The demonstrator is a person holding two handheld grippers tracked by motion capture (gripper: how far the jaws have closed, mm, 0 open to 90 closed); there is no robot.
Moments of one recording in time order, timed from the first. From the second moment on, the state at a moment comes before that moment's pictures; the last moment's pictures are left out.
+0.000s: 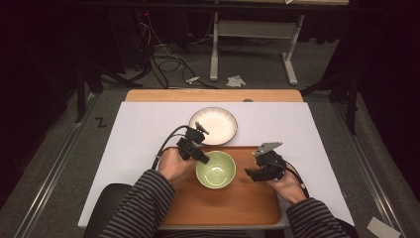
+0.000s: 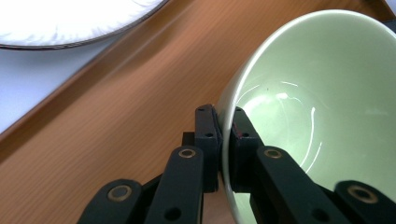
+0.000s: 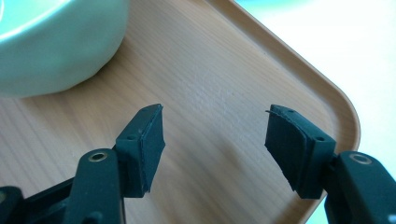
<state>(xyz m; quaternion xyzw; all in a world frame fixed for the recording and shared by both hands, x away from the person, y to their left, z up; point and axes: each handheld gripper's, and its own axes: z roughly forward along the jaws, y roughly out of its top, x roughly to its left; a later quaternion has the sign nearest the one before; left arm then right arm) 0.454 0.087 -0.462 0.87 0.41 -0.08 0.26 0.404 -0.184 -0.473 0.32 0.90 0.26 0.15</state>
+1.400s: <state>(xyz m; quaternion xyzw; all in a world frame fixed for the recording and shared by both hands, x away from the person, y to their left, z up) 0.442 0.088 -0.452 0.86 0.41 -0.03 0.31 0.403 -0.182 -0.474 0.32 0.90 0.25 0.14</state>
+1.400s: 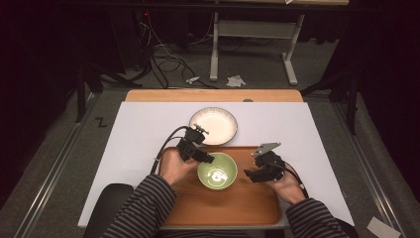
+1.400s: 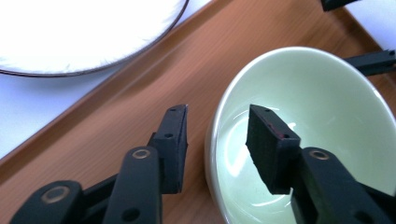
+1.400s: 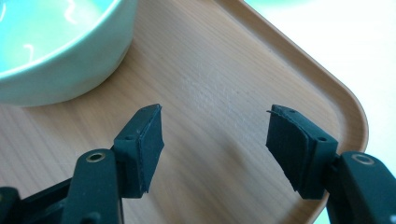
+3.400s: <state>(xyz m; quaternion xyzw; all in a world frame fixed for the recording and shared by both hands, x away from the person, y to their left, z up) 0.427 0.149 -0.425 0.77 0.50 0.02 0.39 0.404 -0.182 -0.474 0.32 0.90 0.26 0.14</state>
